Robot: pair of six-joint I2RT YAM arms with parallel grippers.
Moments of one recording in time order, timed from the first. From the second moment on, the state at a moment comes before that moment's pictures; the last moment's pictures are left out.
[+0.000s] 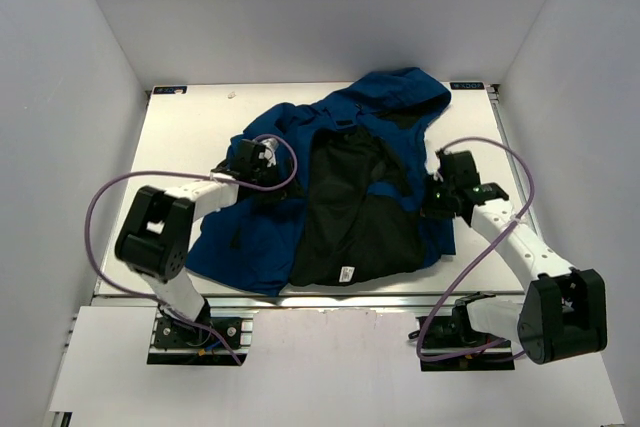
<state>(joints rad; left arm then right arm) -0.37 1.67 0.92 -0.12 0.31 -0.53 0.25 1.19 0.77 -0.57 -0.06 0.34</state>
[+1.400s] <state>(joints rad) -0.26 1.34 0.74 -0.09 0.25 -0.61 0.47 0.95 0.69 -0.69 0.01 0.40</state>
